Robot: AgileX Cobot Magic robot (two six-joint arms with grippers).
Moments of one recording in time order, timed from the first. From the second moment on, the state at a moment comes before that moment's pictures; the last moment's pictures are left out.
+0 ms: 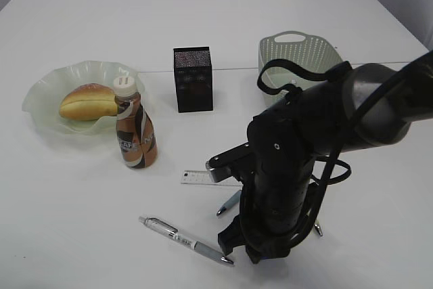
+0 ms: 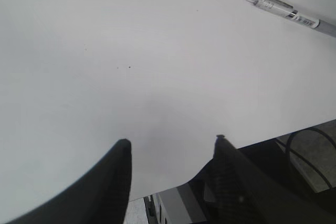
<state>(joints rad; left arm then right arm) -0.15 1.13 -0.86 -0.20 1.13 0.02 0.66 1.97 -1.11 -0.02 0.74 0.22</state>
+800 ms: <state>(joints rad) -0.15 1.13 -0.86 -0.21 1.13 0.02 0.61 1.89 -1.36 -0.04 0.76 0.22</state>
